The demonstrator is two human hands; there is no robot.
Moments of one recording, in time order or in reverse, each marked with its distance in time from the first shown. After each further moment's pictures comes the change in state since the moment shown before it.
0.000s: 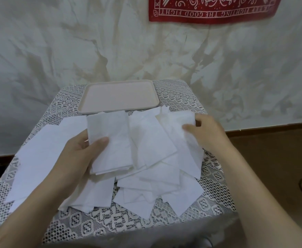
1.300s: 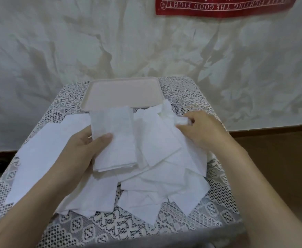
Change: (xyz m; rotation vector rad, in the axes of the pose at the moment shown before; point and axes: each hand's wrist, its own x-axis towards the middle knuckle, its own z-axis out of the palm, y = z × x) left_hand 0.016 0.002 0.001 -0.059 -0.039 -0.021; right_hand 0.009 -0.027 0.008 -0.170 -0.121 -0.114
